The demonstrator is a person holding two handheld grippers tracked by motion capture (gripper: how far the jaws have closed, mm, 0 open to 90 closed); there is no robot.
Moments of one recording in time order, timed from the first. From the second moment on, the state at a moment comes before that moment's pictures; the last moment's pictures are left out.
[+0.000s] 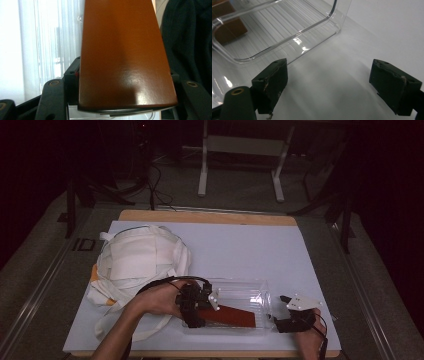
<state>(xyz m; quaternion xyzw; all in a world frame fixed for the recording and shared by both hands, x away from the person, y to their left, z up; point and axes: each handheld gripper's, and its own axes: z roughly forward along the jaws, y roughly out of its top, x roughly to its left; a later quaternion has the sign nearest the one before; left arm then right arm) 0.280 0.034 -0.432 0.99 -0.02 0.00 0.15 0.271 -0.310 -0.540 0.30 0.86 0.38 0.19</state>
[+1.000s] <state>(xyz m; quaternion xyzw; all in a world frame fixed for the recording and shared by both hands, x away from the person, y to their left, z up) 0.277 0.051 -0.421 0.99 0.00 -0.01 0.17 0.271 -0.309 -0.540 0.29 0.86 0.38 0.19</state>
